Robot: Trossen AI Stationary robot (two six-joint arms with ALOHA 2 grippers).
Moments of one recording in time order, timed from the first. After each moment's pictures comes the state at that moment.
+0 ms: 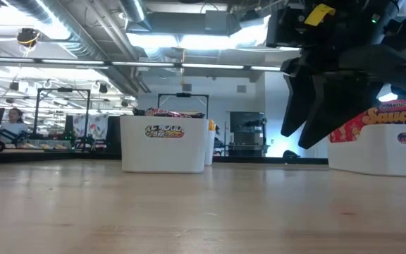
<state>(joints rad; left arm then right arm) -0.95 1.07 0.57 -0.51 0.04 -1.41 0.47 1.80 1.14 -0.62 0.43 0.33</state>
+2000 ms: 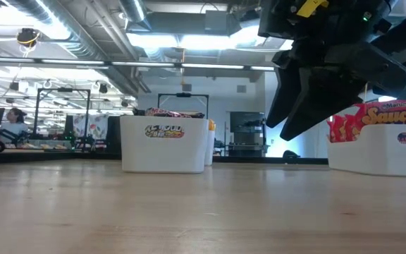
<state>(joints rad) -0.97 1.42 0.49 0.05 -0.14 -1.33 0.46 1.80 1.14 -0.54 0.49 0.26</state>
